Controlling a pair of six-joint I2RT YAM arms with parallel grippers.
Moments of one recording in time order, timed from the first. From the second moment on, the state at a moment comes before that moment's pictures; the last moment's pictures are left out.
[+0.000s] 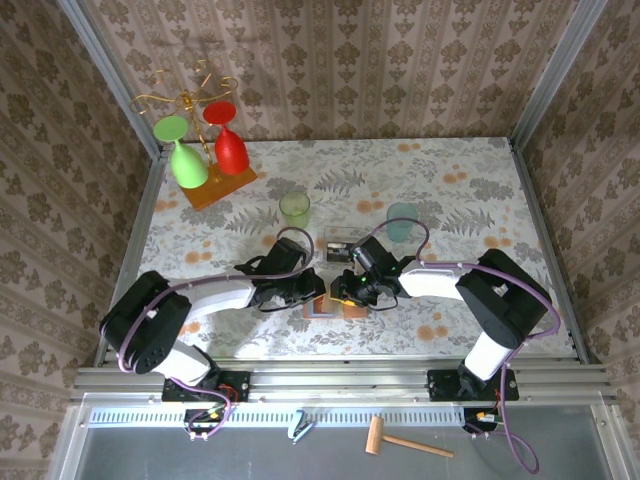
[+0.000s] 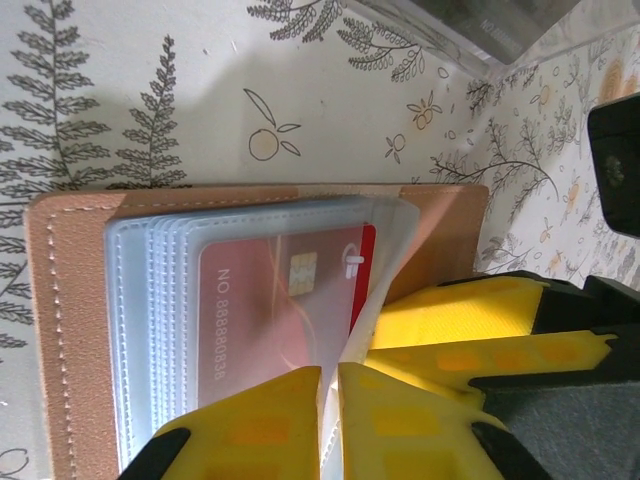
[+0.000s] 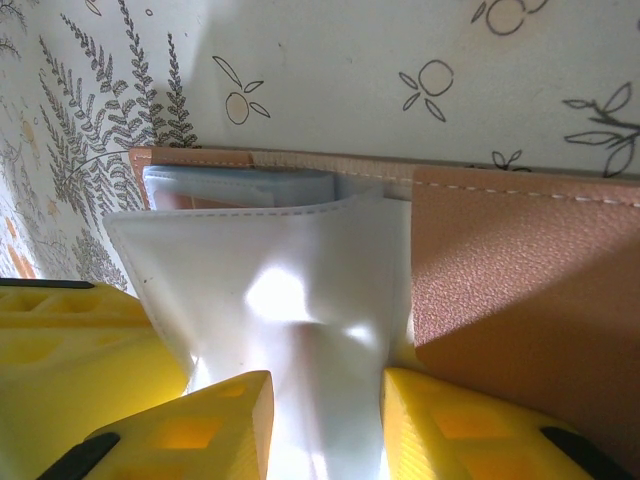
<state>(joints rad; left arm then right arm) -0.78 1.48 0.64 -0.05 0.37 -1.02 0.70 1.67 0.76 -0.07 -0.42 0.95</state>
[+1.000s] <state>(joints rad) -0.78 1.49 0.64 -0.08 0.35 -1.03 0.70 1.67 0.76 -0.07 -0.42 0.95</state>
